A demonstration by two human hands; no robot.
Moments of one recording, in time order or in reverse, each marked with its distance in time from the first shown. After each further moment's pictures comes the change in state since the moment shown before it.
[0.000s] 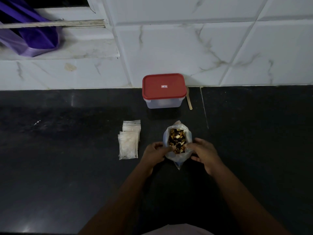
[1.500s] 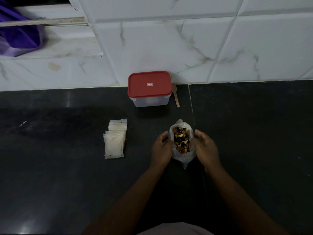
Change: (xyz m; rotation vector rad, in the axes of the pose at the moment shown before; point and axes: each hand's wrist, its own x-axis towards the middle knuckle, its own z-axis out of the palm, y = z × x) left_hand -0.003 0.008 0.091 -0.006 0.192 0.257; right_hand 0.007 0.012 -0.050 -0.154 0.170 -0.366
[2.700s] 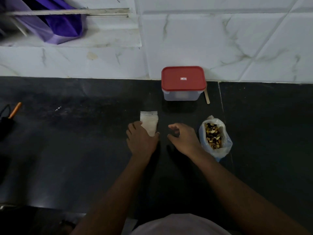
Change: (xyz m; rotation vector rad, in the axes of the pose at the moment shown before) left_hand 0.007 0.005 -0.164 0.783 0.473 0.096; right_hand -0.029 -0.048 0.149 -0.537 -0.281 -0.450
